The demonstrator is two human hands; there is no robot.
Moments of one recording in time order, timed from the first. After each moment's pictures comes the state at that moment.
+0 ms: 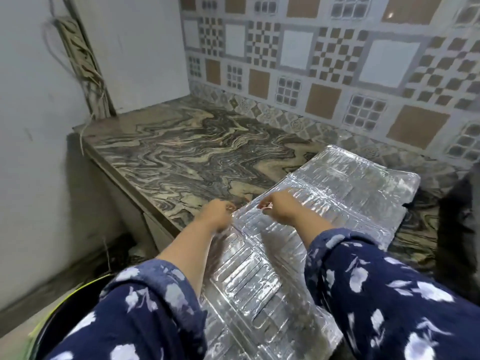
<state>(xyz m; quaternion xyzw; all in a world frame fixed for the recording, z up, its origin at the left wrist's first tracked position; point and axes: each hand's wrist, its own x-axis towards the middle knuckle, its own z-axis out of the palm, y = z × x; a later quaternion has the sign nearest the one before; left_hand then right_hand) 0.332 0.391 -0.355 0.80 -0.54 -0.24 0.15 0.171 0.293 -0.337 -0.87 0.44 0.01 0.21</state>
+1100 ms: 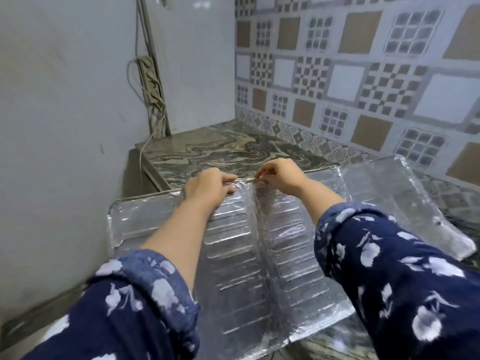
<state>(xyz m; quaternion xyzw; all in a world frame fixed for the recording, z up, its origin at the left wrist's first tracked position) 0.406 0.441 -0.239 0.86 -0.44 -0.03 0.24 0.283 0.282 -0.242 -0.93 0.27 -0.16 0.18</state>
